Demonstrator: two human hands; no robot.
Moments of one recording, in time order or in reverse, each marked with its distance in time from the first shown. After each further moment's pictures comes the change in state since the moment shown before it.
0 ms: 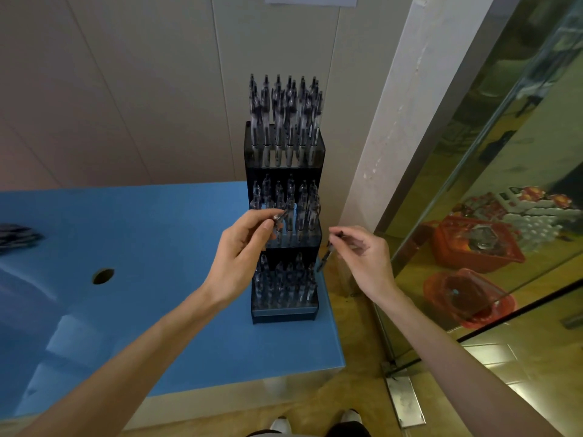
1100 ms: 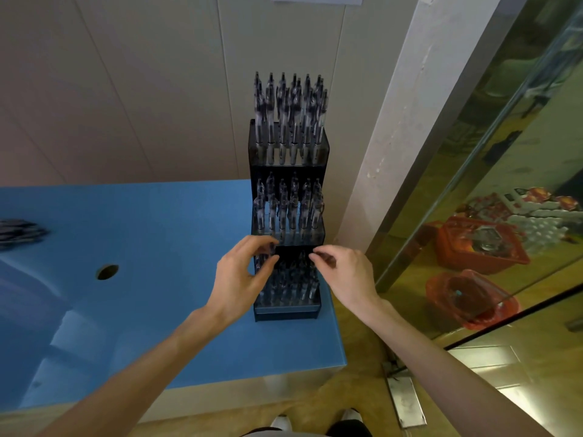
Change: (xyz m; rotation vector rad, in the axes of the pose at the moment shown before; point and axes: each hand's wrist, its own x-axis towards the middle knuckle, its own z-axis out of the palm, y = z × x) left_hand -0.027 -0.045 -0.001 0.451 0.030 0.086; right_hand -0.011 0.010 0.032 -0.641 -0.061 -0.125
